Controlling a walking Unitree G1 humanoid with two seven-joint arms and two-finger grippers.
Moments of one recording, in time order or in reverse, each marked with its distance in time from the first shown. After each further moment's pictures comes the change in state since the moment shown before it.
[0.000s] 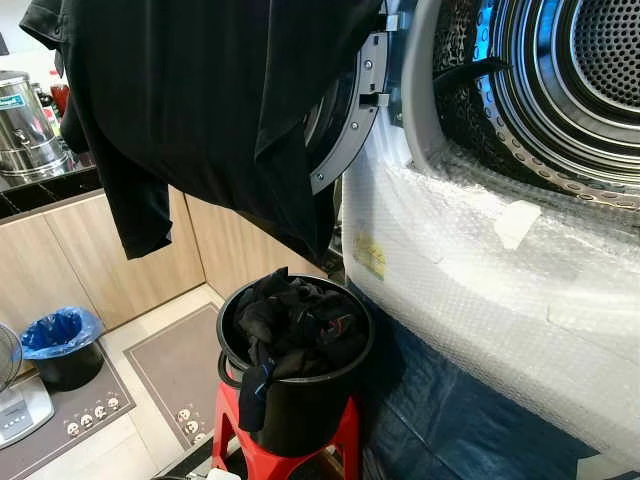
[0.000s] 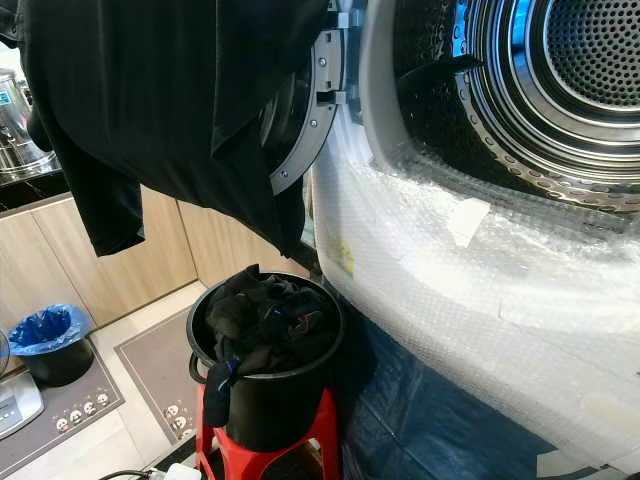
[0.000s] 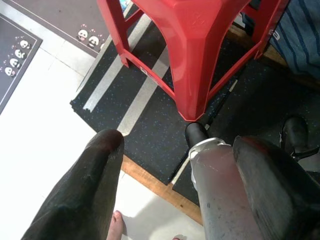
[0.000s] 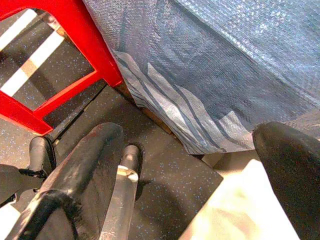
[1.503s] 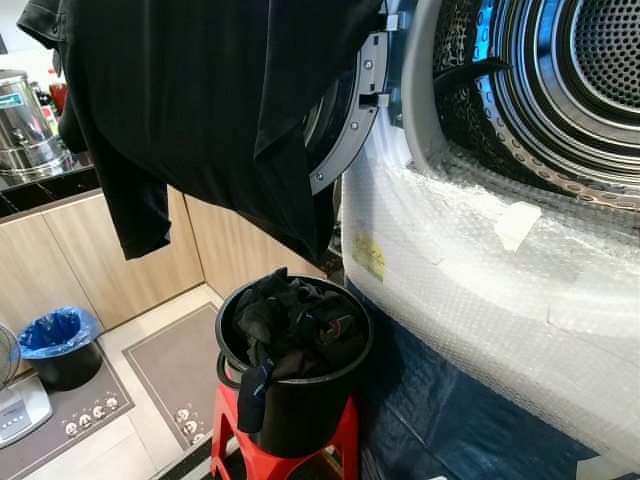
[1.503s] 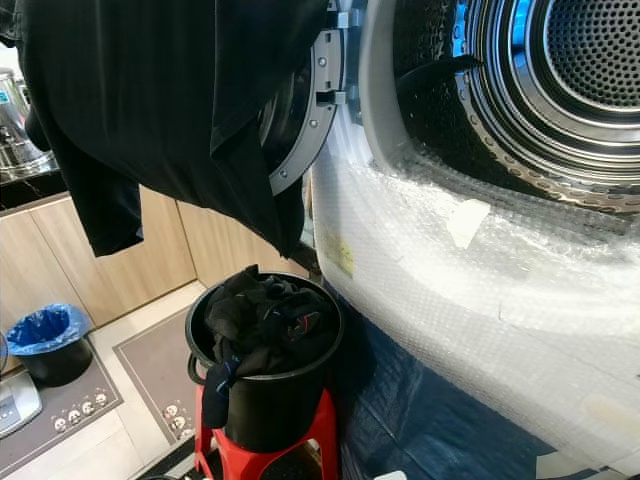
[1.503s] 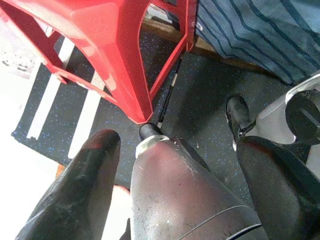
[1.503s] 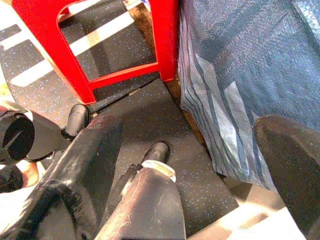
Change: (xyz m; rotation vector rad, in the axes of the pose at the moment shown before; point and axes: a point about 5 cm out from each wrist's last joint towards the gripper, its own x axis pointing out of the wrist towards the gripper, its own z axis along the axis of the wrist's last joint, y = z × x) left arm -0.004 -0.026 -0.005 0.123 -0.017 -0.268; right arm 0.001 0.050 0.010 -0.252 -0.029 0.239
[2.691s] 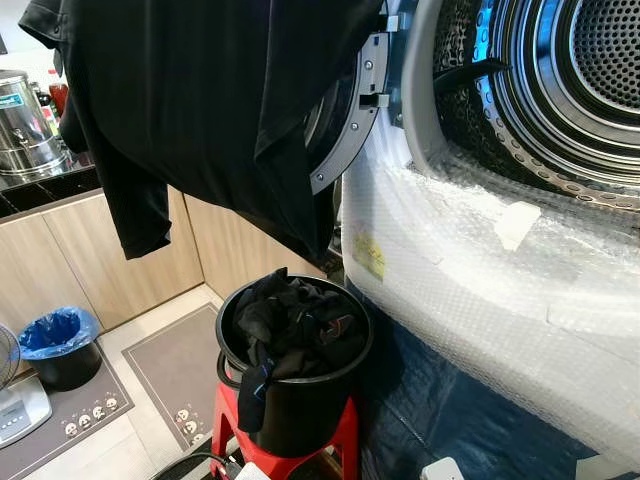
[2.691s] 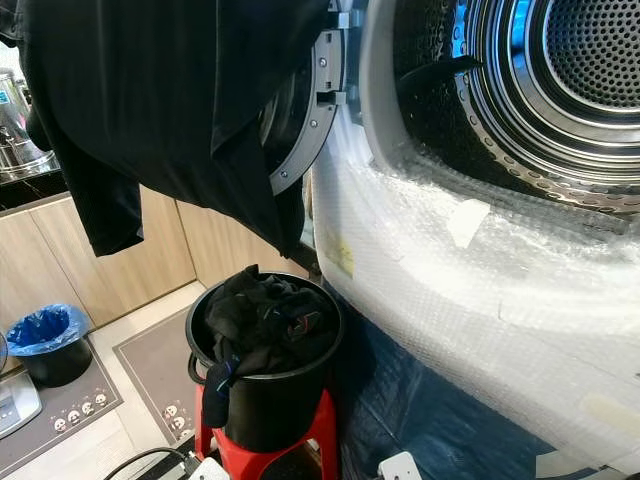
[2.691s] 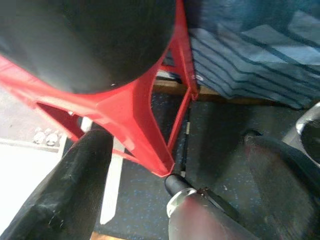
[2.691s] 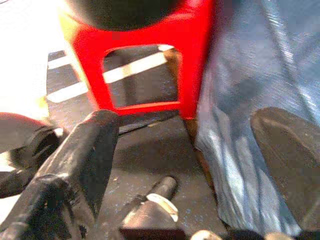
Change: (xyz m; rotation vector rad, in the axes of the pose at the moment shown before) left arm -0.007 0.013 0.024 0.227 -0.229 -0.047; right arm -0.007 -0.015 0.023 -0.123 -0.184 0.219
